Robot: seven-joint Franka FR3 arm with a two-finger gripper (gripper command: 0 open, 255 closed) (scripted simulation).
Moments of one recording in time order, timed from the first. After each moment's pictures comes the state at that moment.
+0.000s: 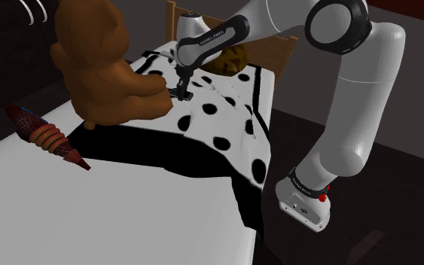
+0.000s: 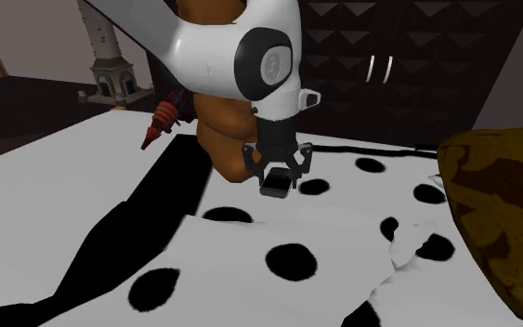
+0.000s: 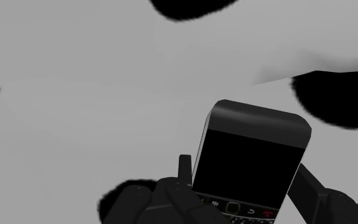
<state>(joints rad) 0.13 0.38 0.02 -1.89 -0.06 2.32 -0.44</state>
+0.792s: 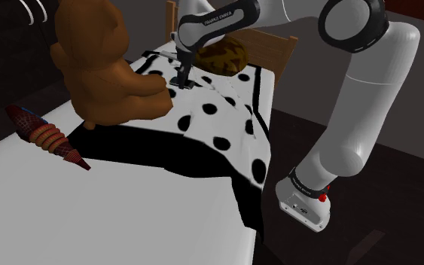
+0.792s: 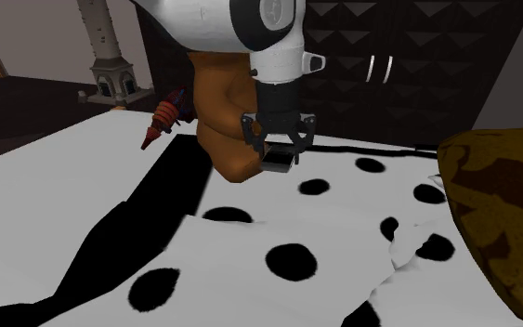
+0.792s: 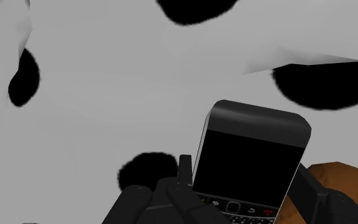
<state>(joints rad) 0.13 0.30 0.02 -1.84 -0.06 2.19 -0.45</state>
